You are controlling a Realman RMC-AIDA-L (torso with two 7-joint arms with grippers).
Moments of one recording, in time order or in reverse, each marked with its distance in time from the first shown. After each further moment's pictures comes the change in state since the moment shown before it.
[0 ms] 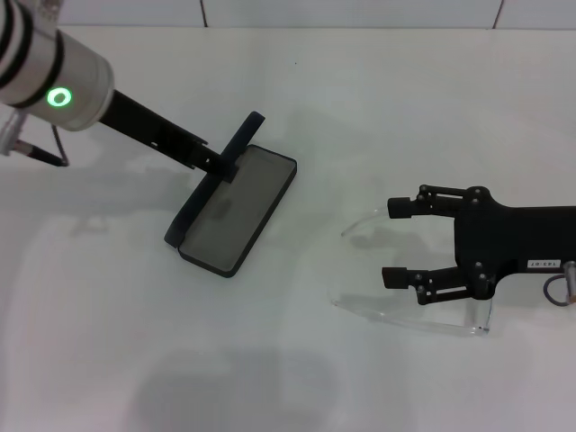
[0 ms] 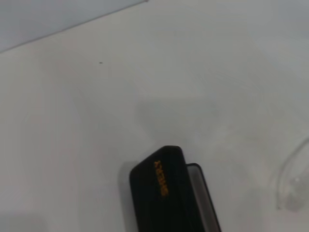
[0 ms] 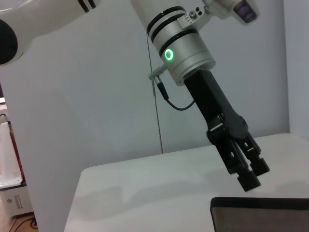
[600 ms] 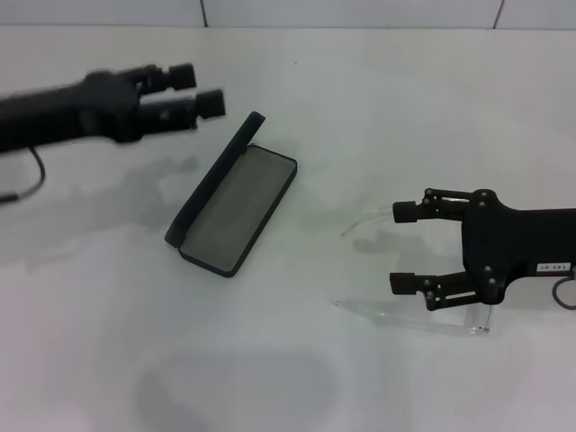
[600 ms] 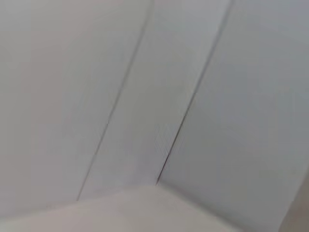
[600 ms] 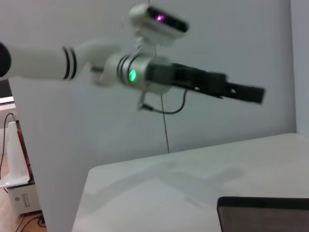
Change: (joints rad) left arm 0.246 0.026 -0.388 -0.366 -0.835 0.048 0.787; right arm -0.001 -0.013 0.000 -0.001 0.000 -0.027 0.004
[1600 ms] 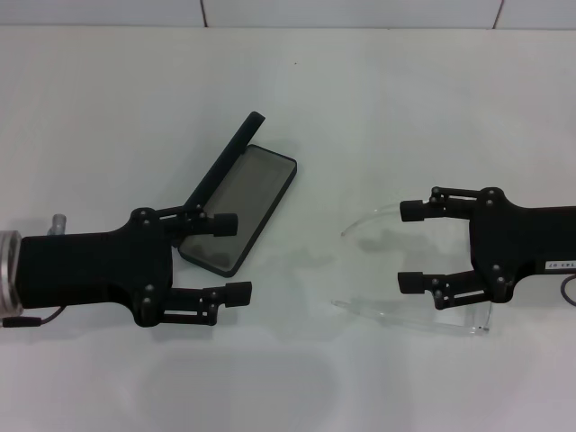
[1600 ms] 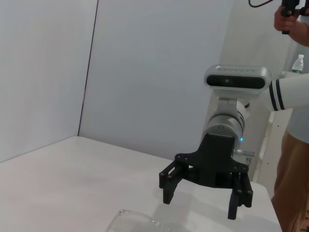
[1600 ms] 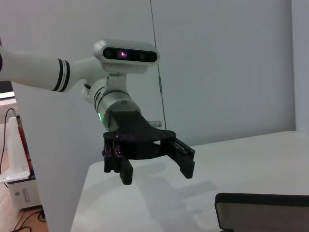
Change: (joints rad) left arm 0.106 0.022 0.173 -0.218 -0.016 0.139 0.549; right arm 0.003 -0.016 0.000 -0.002 -0.001 -0.007 -0.001
